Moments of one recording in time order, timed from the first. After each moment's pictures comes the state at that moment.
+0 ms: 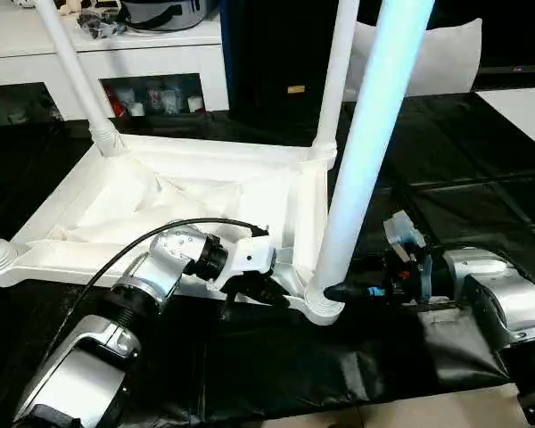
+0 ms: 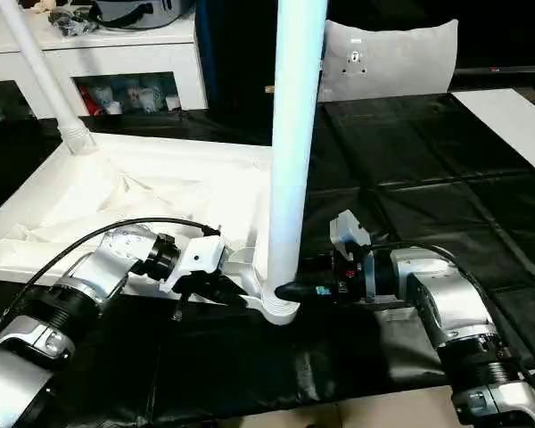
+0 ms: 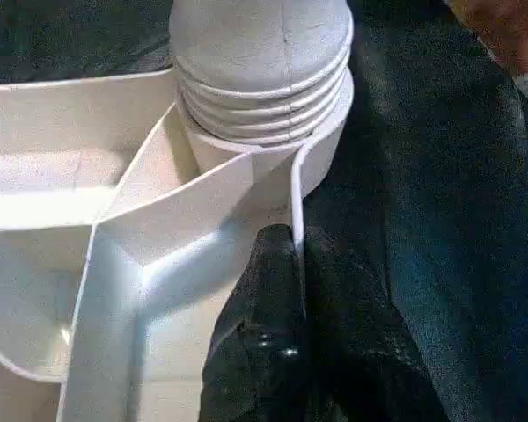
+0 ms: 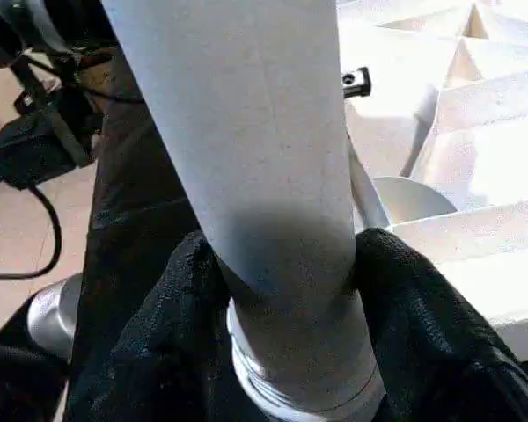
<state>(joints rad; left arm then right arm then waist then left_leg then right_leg) -0.67 0.31 -0.40 0.70 0.04 -0.13 -1.40 -0.36 -0.52 0.14 0.24 0.35 0.34 1.35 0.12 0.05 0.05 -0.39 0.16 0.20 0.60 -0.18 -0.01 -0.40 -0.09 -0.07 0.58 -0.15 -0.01</state>
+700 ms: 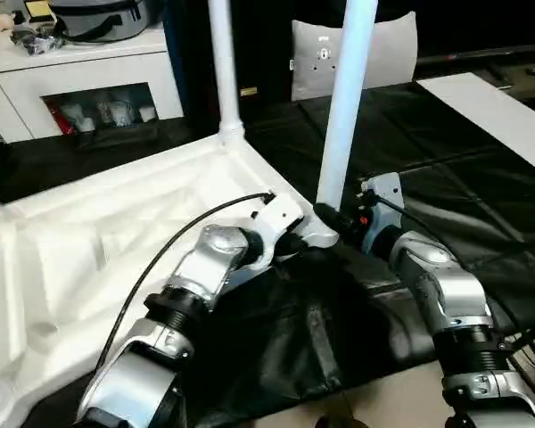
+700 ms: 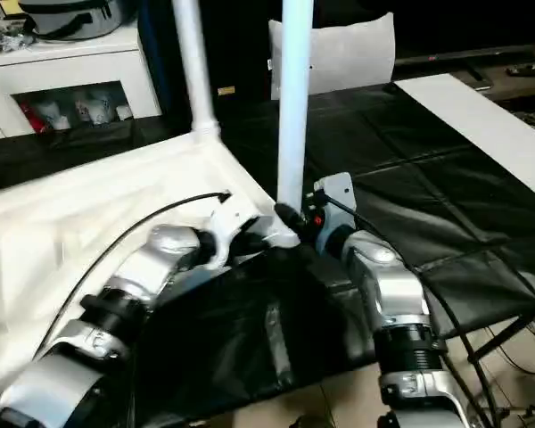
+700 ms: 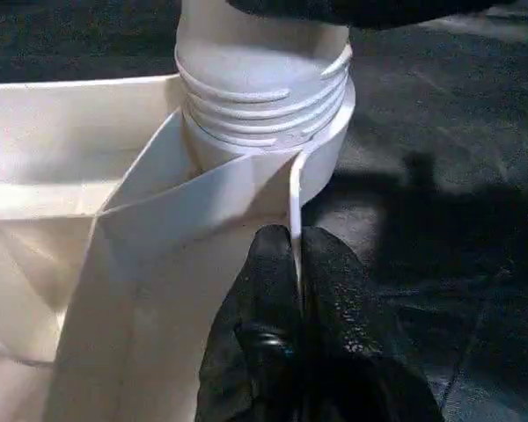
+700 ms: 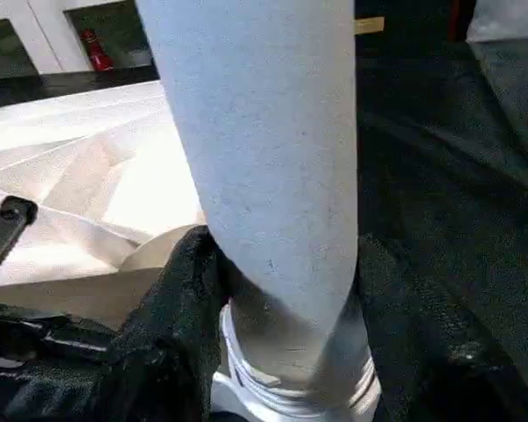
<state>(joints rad) -0.69 0.05 -0.24 0.64 0.11 0.34 -0.73 -0.45 -0.17 -0.02 0.32 0.18 0.38 0.51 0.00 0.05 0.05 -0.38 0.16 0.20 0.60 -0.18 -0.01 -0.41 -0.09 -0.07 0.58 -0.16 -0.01</state>
